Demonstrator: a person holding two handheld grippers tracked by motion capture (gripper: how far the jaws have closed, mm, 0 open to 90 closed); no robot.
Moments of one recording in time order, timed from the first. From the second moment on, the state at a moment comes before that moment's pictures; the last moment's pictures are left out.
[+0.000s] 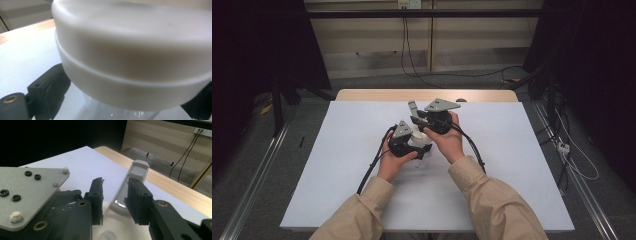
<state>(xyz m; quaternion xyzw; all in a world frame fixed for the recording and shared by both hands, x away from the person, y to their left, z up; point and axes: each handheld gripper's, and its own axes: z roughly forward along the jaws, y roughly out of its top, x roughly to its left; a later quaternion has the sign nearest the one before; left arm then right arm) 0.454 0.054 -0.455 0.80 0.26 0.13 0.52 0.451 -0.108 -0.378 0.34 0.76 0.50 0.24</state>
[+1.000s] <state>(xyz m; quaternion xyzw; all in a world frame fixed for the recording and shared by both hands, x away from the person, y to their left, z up) 0.427 0.096 -0.442 0.81 0.26 0.12 0.51 0.401 -0.156 -0.392 0.36 0.75 0.51 0.22</state>
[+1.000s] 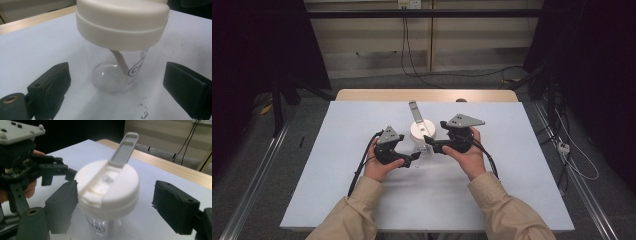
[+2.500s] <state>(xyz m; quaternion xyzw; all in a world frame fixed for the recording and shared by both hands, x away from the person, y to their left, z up) 0.387 0.181 -0.445 0.81 0.30 0.13 0.49 0.312 -0.260 -0.447 0.41 0.74 0.48 0.22</state>
